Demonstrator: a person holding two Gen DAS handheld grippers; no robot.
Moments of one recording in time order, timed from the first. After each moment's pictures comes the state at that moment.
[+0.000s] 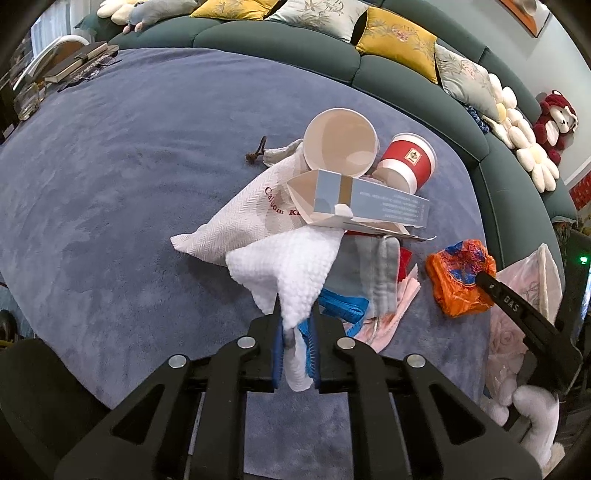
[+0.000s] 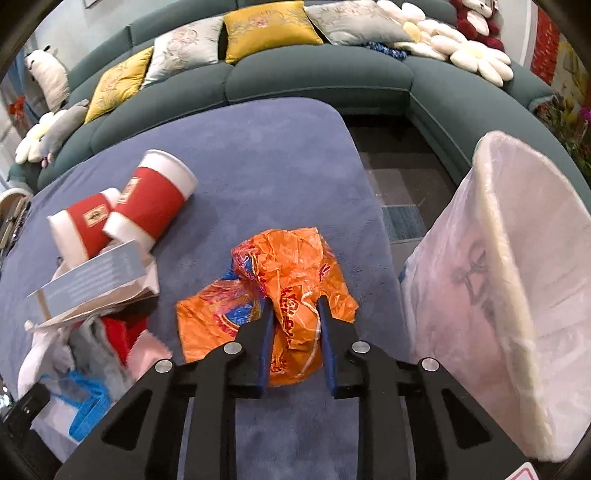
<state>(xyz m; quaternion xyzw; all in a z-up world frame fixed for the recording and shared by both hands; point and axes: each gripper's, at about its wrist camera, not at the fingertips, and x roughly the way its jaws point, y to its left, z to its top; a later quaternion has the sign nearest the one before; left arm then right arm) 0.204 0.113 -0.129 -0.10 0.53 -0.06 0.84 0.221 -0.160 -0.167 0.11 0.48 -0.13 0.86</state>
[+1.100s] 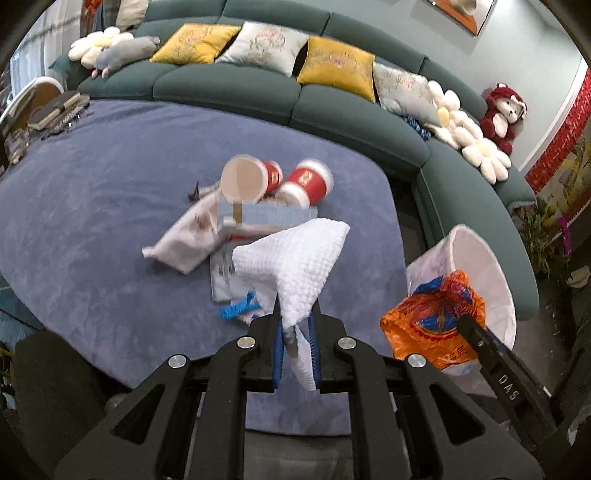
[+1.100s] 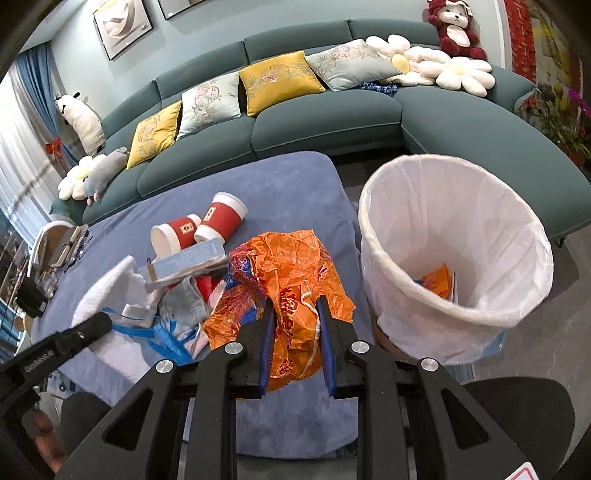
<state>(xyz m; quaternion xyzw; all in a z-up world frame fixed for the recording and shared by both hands) 0.133 0.067 -0.051 -0.09 0.47 -0.13 0.87 0.075 -0.159 -0.076 0.17 0.40 -0.09 0.90</state>
